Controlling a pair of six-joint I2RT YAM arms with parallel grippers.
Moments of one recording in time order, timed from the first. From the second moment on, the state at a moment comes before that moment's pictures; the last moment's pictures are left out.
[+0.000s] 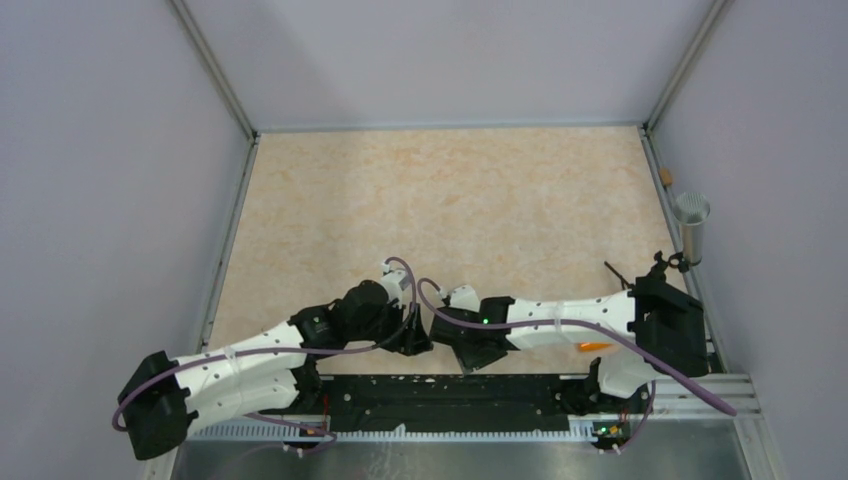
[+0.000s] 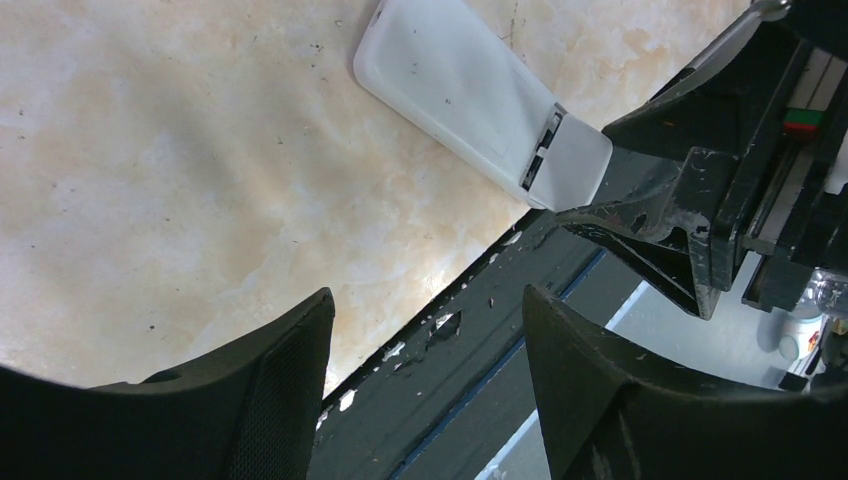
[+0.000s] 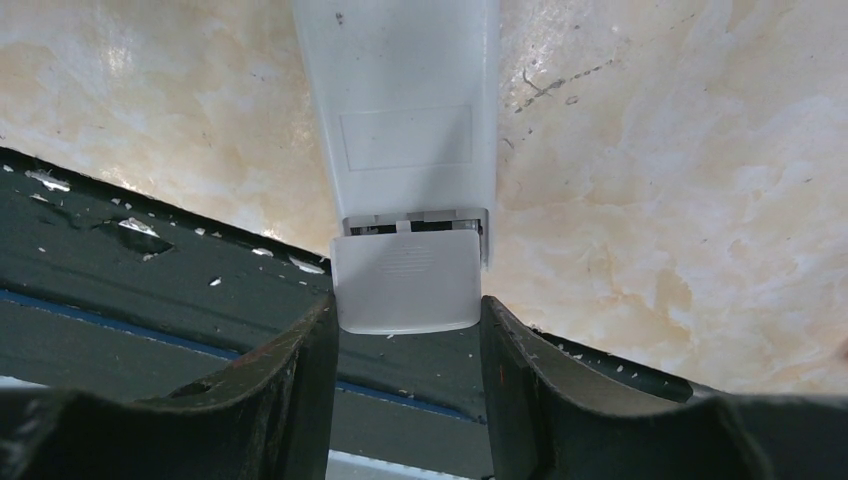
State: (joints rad) left arm -0.96 0.87 0.40 -0.24 0.18 -0.71; right arm 1.35 1.52 0.95 -0.83 0.25 0.89
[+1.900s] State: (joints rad) left arm -0.92 0.91 0.40 -0.23 0.24 -0.71; right arm 1.30 1.51 0.91 -0.77 0.21 0.79
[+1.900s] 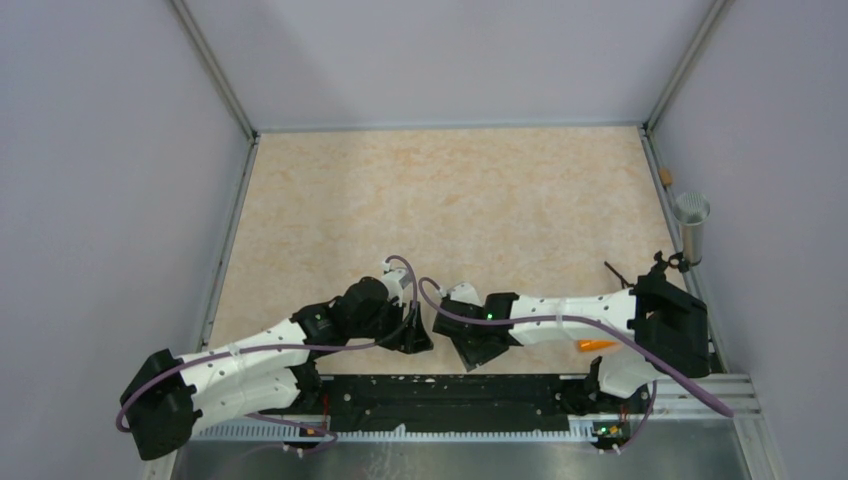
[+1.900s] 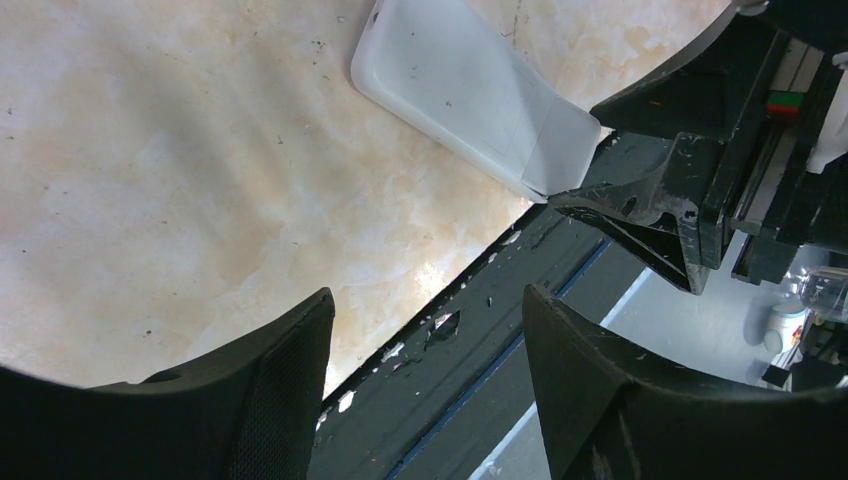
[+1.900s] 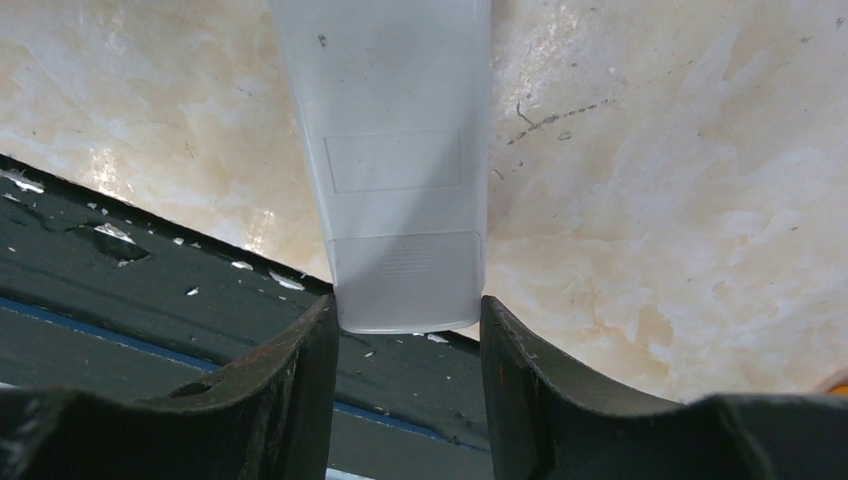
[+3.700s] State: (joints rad) left arm -0.76 1.14 0.52 -0.17 0.31 -0.62; right arm 1.28 1.25 0.80 -0.74 0.24 0.90
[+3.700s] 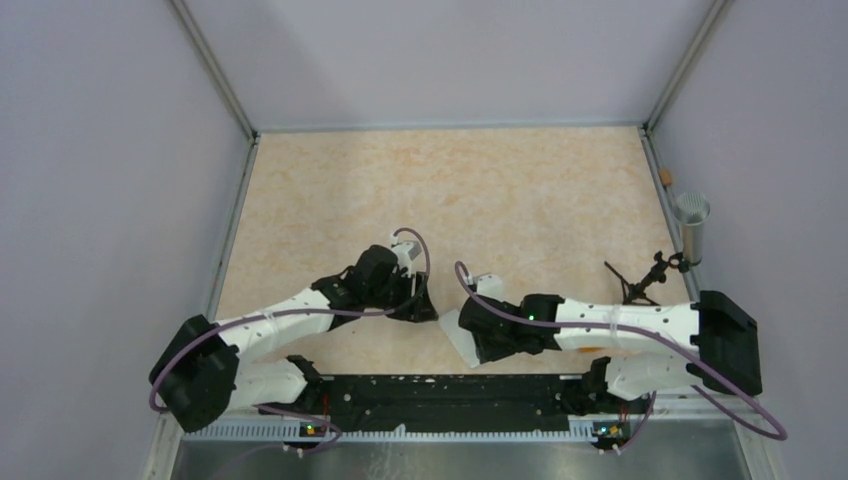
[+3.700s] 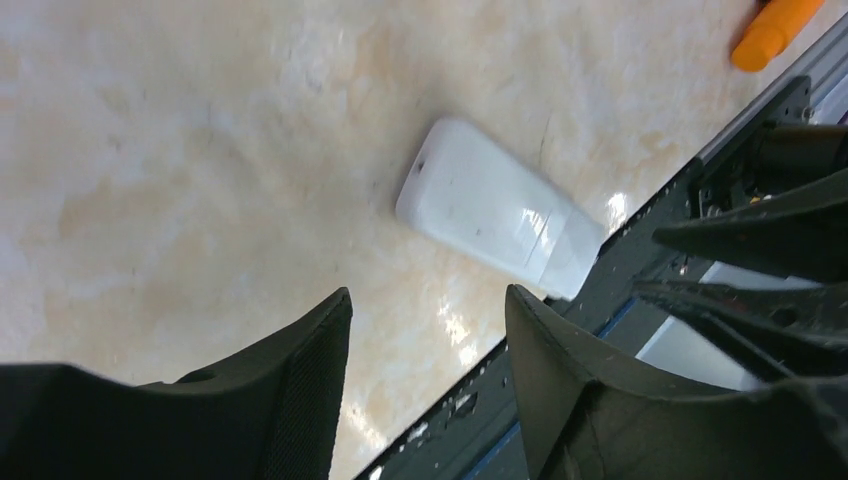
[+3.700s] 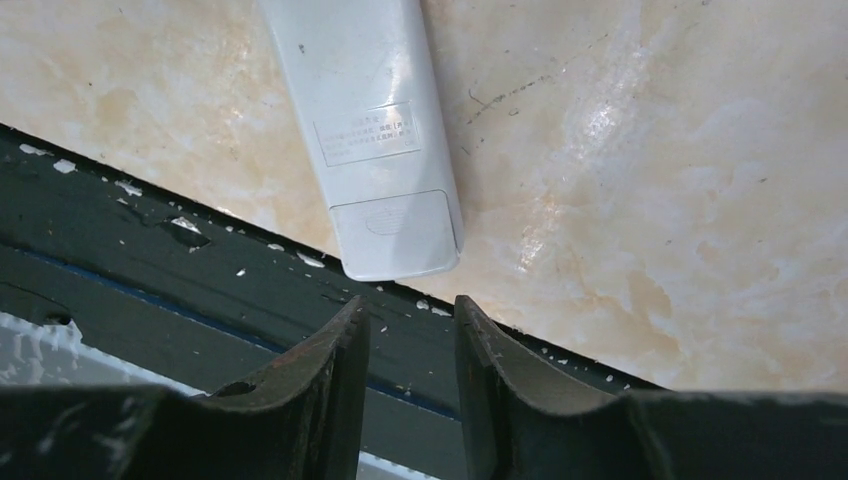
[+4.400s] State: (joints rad) left arm -0.75 1.57 0.70 0.00 0.43 -0.56; right arm 1.28 1.11 0.71 -0.74 0.25 0.94
